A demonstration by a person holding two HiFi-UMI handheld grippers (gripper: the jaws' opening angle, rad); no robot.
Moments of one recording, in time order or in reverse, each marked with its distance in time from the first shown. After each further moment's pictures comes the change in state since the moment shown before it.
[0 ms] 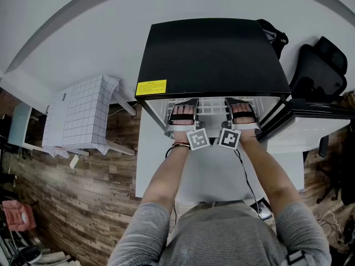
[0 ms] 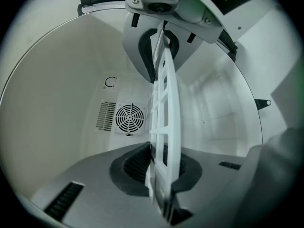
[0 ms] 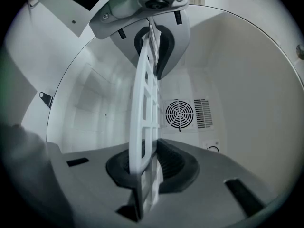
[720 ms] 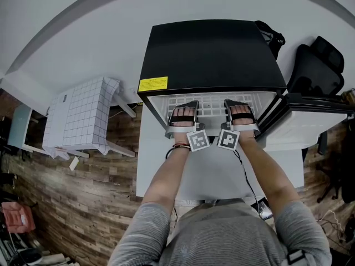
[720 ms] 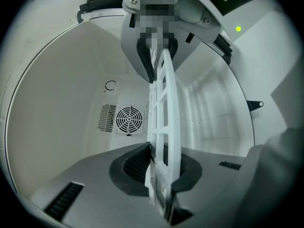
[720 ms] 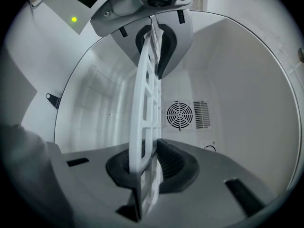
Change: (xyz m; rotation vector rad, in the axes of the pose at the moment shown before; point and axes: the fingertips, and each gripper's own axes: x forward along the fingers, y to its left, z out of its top) left arm -0.019 -0.014 0.006 -0.032 -0.027 -0.050; right arm -0.018 0.006 0.003 -0.012 0.012 0.005
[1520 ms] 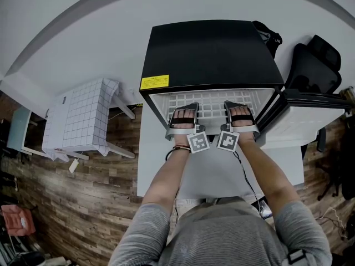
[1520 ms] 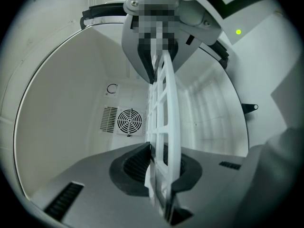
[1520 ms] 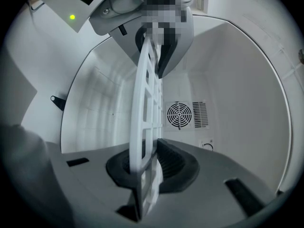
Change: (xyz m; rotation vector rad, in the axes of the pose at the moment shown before) left arm -0.016 -0.003 0.002 0.000 -0.018 0.004; right arm -0.016 0.004 0.001 0.002 0.025 0.005
